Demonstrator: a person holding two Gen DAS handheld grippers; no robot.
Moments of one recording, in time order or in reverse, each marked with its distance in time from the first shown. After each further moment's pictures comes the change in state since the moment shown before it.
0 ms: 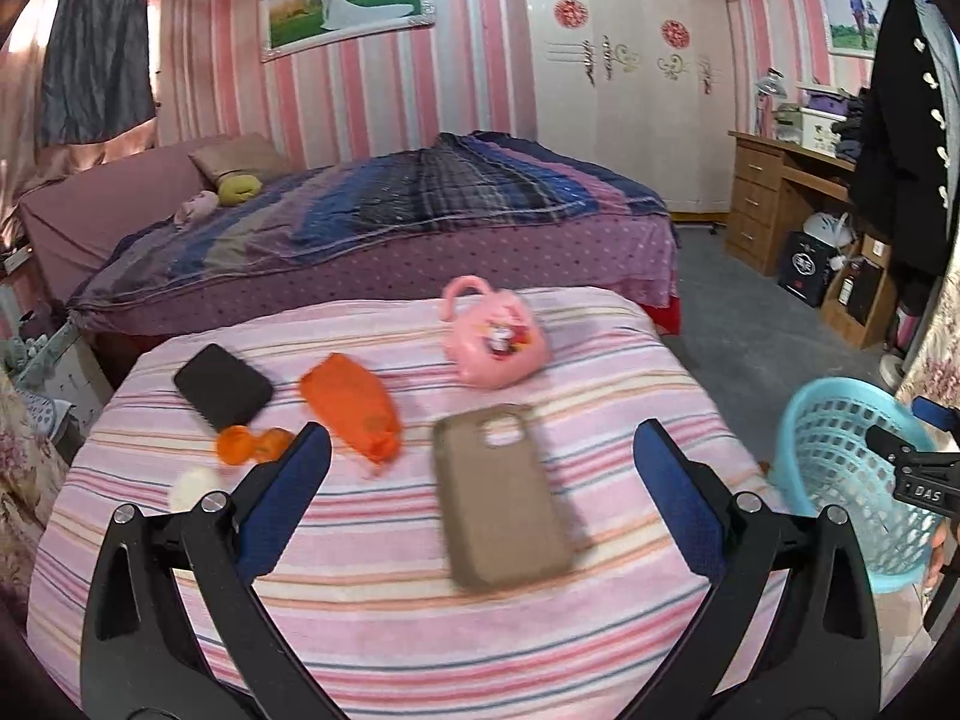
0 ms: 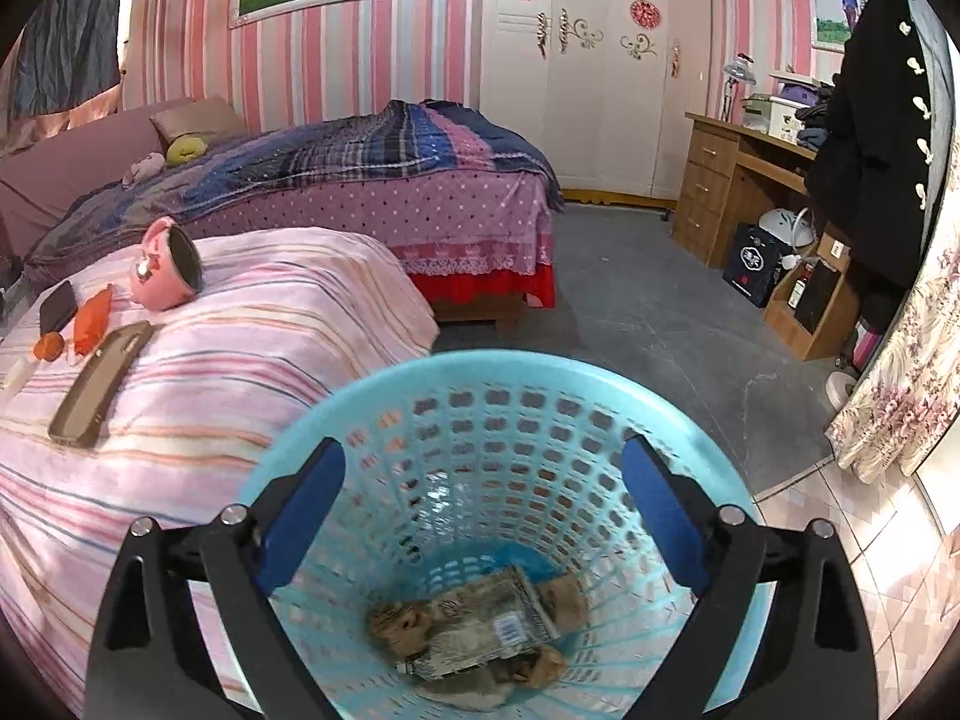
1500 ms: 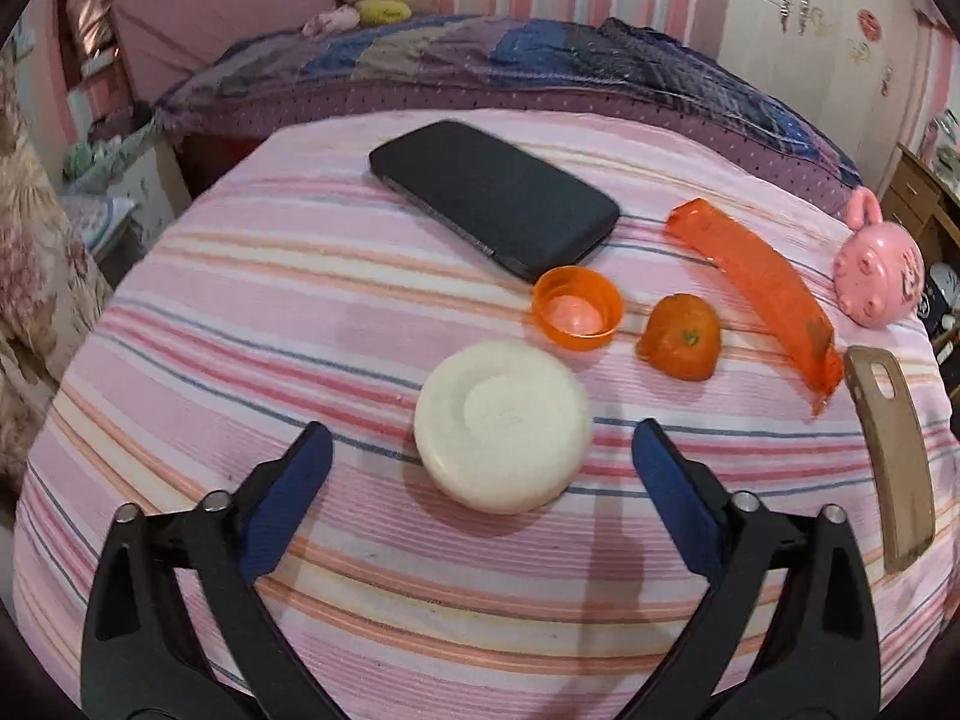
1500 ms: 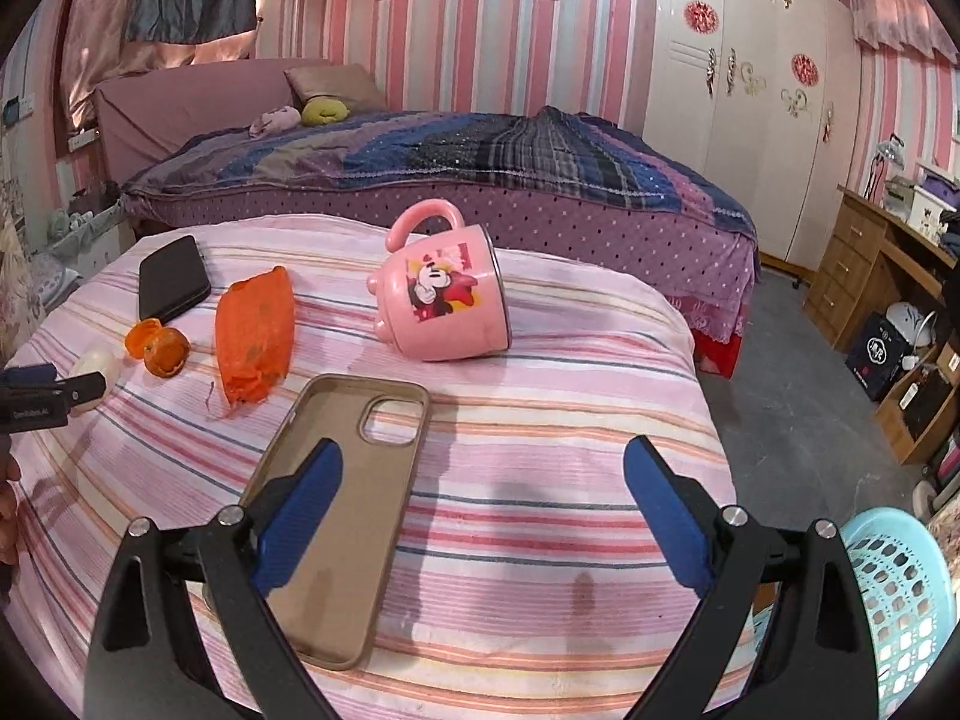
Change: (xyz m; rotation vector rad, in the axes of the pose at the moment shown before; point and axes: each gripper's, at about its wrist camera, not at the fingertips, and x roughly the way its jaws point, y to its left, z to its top) left arm 0.116 0.233 -0.072 -0.304 0.334 0.179; right arm 0.058 0.242 0.041 -0.204 -0.009 0.220
